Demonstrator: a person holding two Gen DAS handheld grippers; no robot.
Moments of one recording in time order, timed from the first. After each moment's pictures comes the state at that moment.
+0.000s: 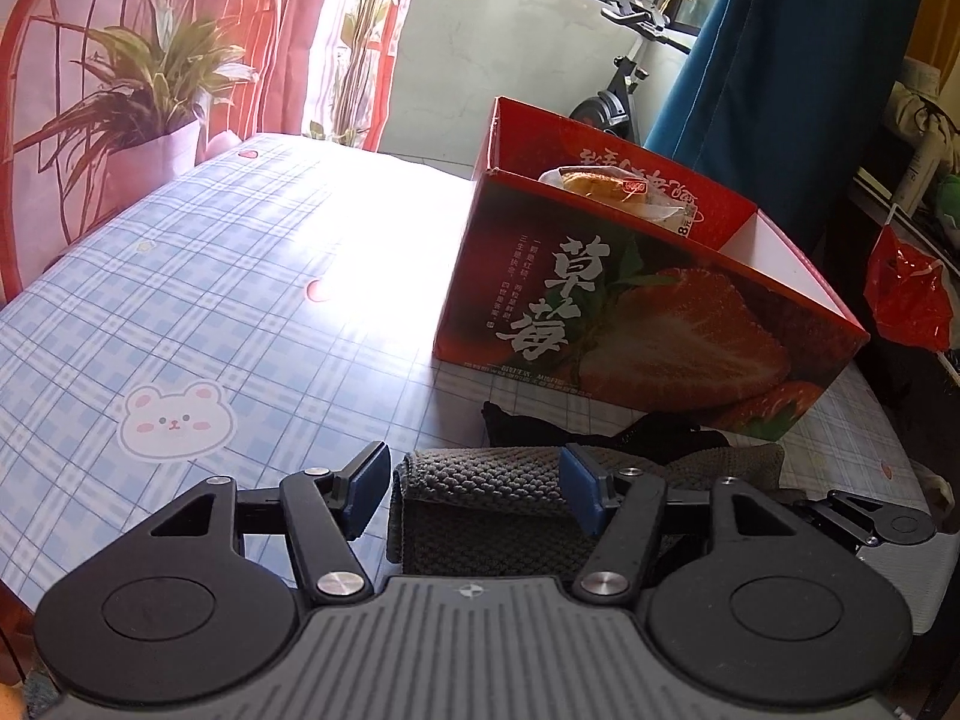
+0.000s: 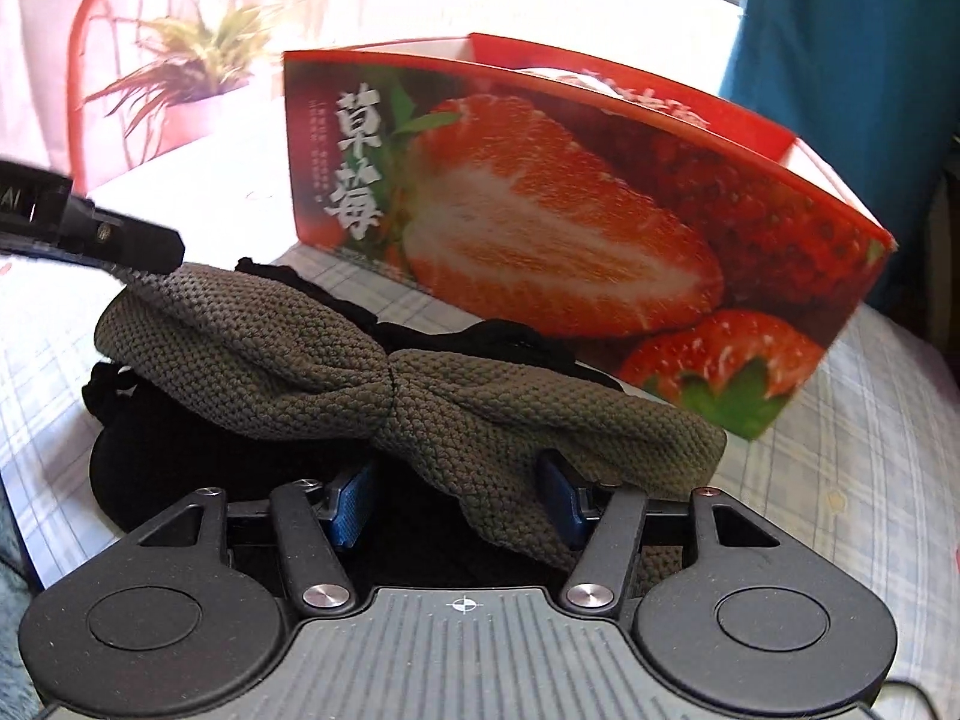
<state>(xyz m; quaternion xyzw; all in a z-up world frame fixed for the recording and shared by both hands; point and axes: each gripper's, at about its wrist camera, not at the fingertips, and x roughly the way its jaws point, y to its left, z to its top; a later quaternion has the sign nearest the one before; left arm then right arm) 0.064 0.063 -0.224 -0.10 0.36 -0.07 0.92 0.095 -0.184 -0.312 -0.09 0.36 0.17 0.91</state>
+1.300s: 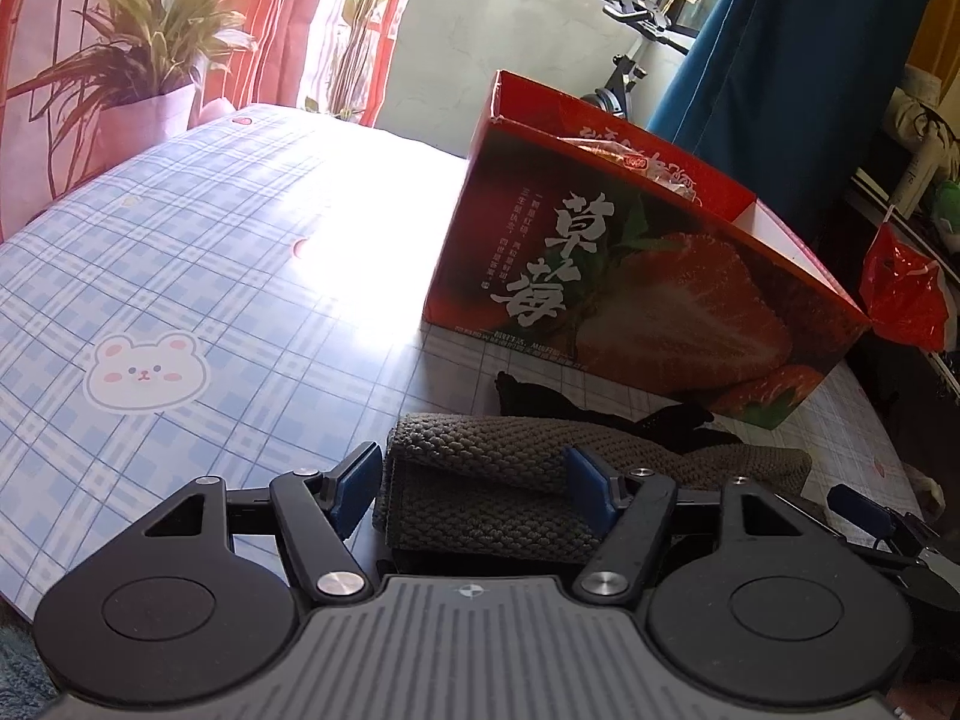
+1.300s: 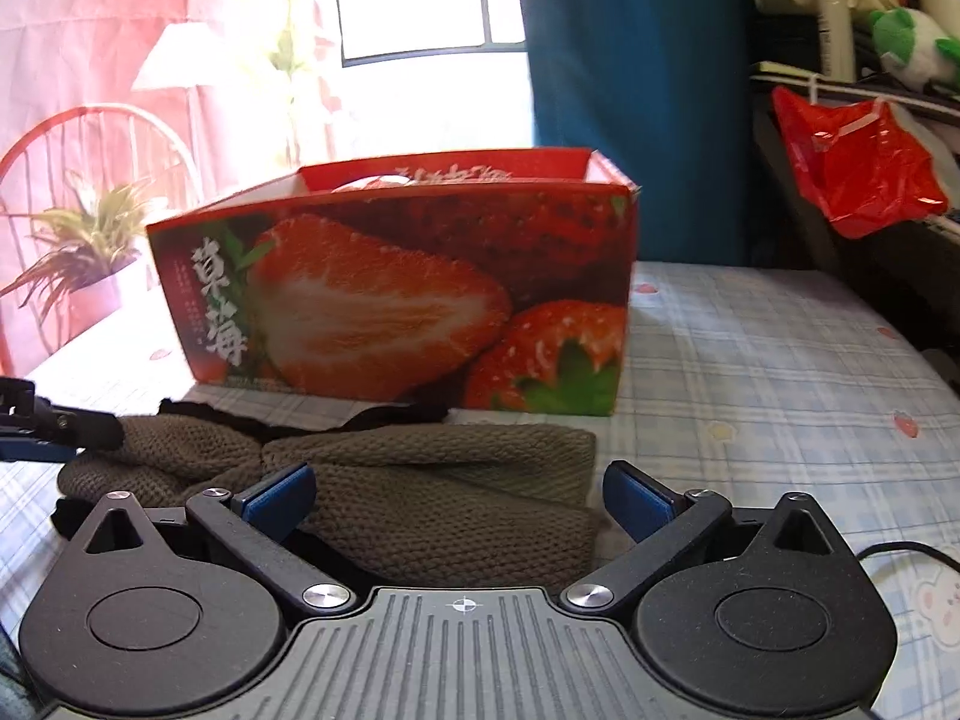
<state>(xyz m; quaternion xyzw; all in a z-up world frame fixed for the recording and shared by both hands) 0.065 0.062 -0.248 -0.12 0.37 -0.08 0.92 0.064 -0.242 -0.311 0.05 0.26 0.08 0.96</state>
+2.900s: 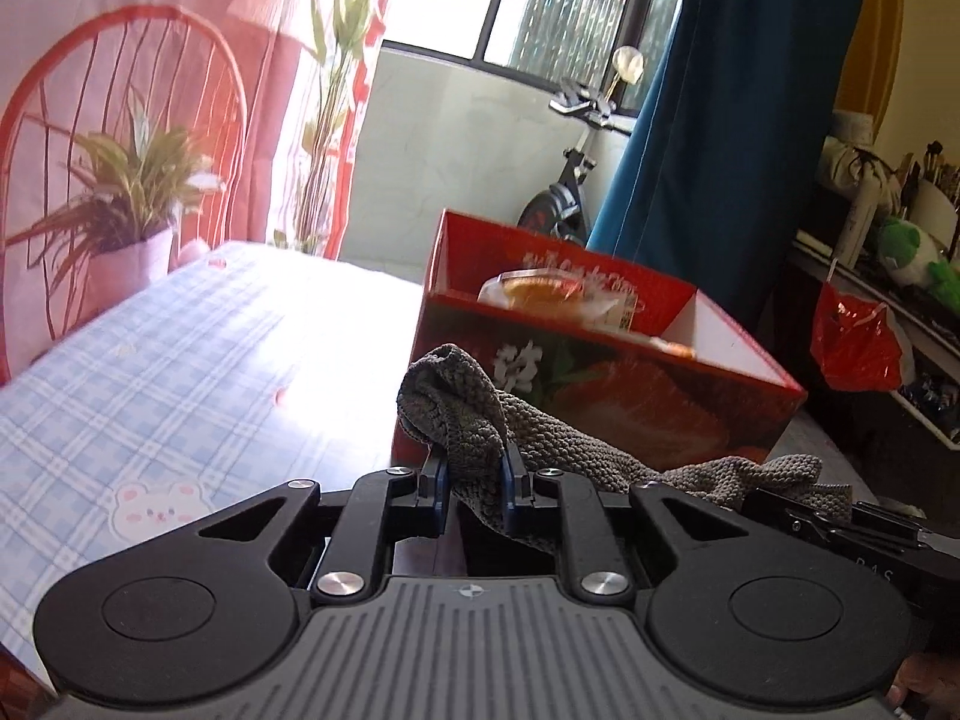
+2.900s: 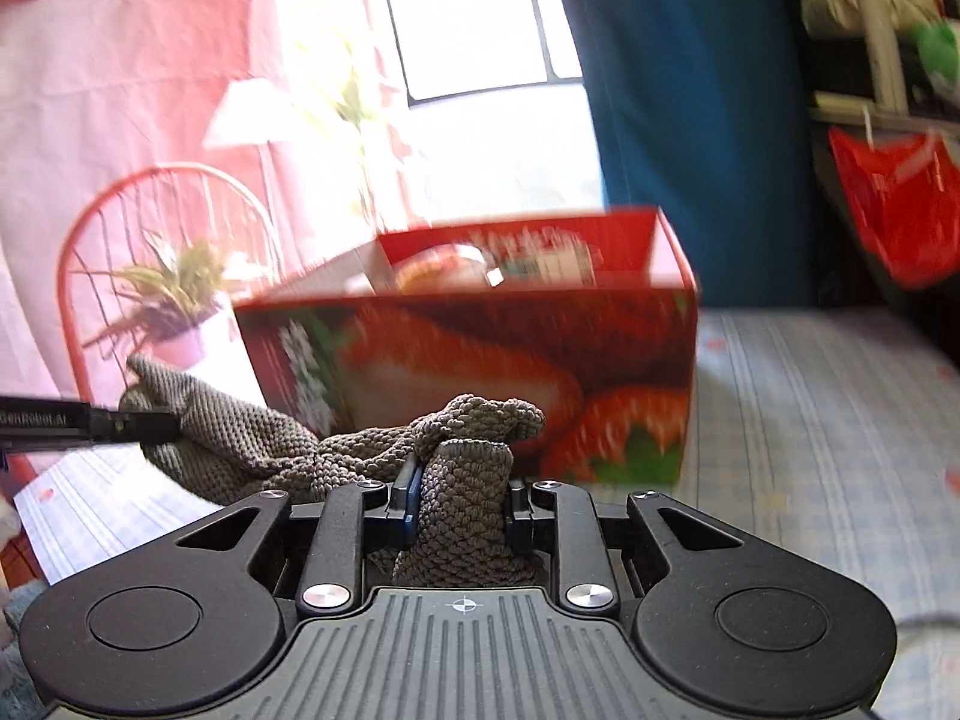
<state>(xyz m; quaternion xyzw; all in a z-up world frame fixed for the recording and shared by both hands) 0.042 0.058 -0.192 -0.08 0.24 -0.10 0.96 0.061 -0.246 -0.268 0.08 0.21 0.16 0.96</state>
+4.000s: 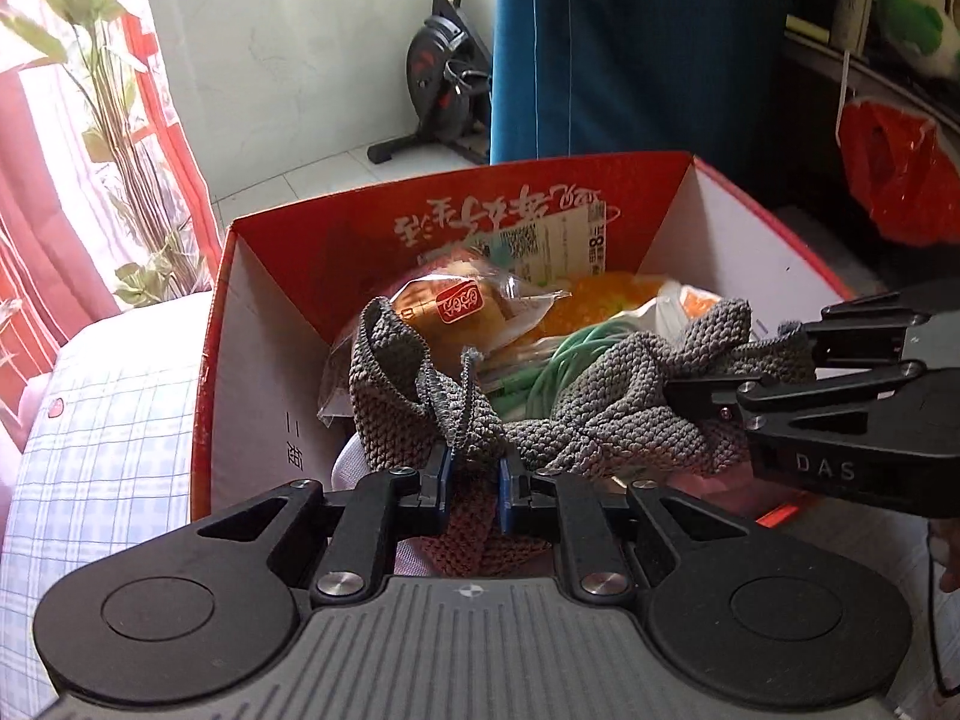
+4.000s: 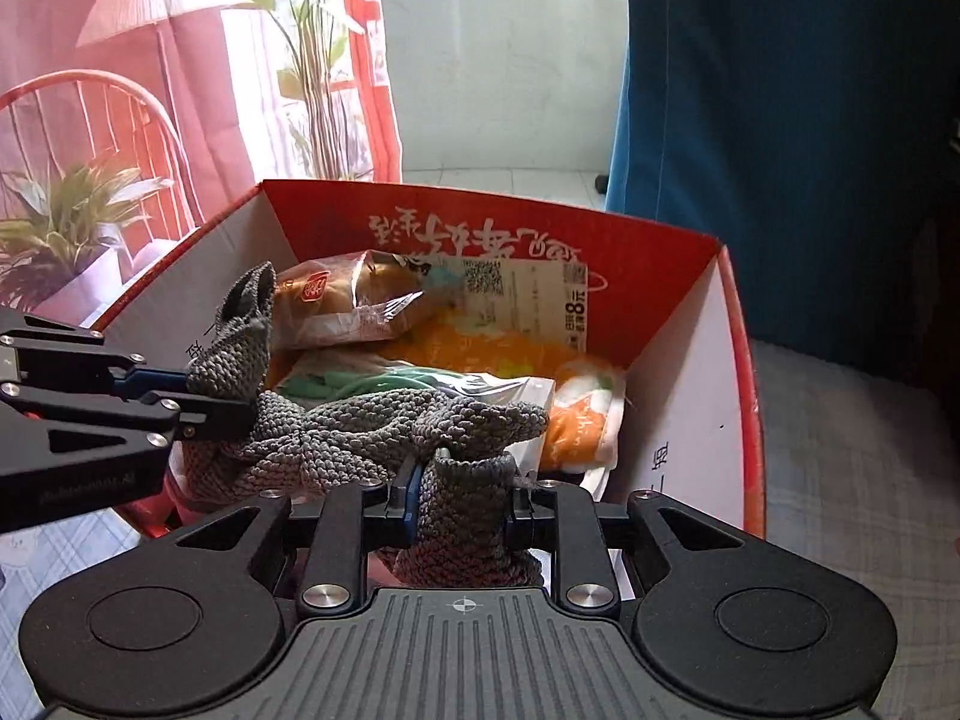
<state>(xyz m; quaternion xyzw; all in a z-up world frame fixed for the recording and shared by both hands) 0.271 -0.051 -0.201 0.12 0.41 -0.18 0.89 0.281 -0.226 -0.234 0.01 0.39 0.13 0.91</state>
